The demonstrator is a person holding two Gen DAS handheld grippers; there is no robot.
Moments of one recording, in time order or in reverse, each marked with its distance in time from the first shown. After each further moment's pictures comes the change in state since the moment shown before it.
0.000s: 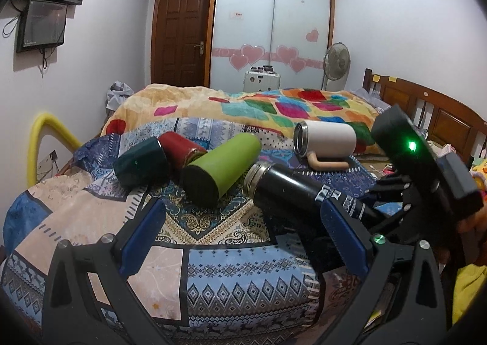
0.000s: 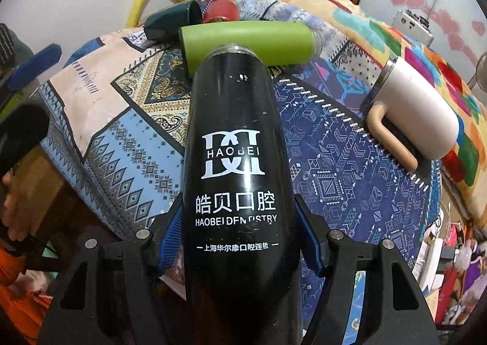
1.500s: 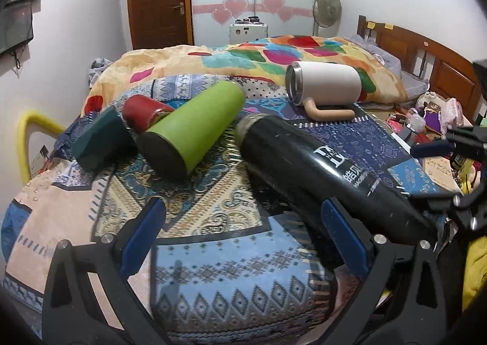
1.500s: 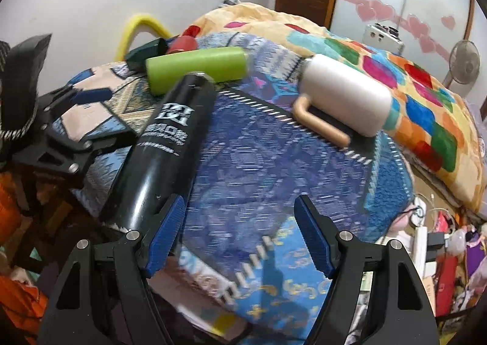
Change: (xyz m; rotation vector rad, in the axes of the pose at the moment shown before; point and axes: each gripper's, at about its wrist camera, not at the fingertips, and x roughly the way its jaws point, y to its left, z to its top) left arm 0.067 -0.021 -0.002 0.112 0.236 -0.009; right arm -0.050 -0.039 -0.065 0.047 -0.206 -0.036
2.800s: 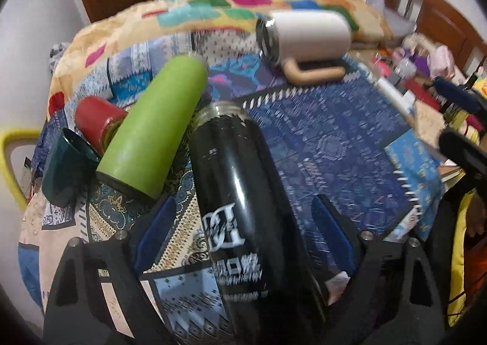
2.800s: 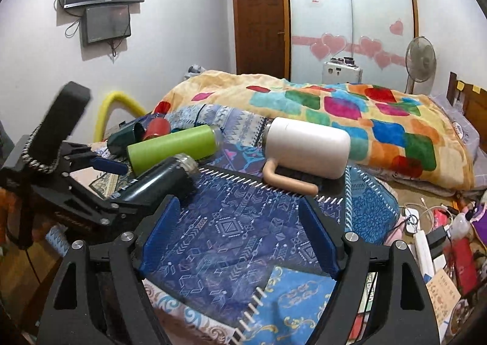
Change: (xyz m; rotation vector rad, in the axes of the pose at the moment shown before) left arm 0.060 -0.020 0.056 0.159 0.369 -0.087; right arm -0.030 -0.016 0.010 0.186 -0.335 -0.125
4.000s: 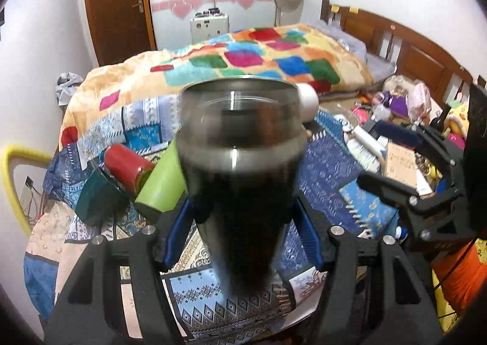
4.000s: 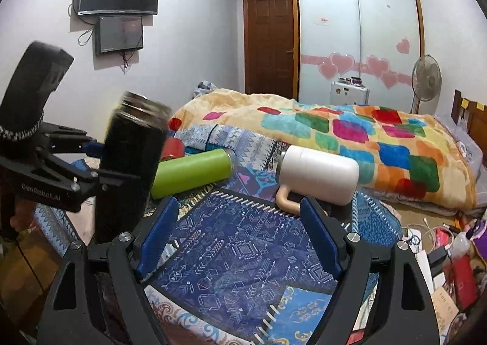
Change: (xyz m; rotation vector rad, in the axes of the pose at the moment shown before) left arm -0.108 -0.003 -0.003 -0.011 -0.288 -0.047; right arm -0.017 0.018 0.019 -0.042 -0.084 0.028
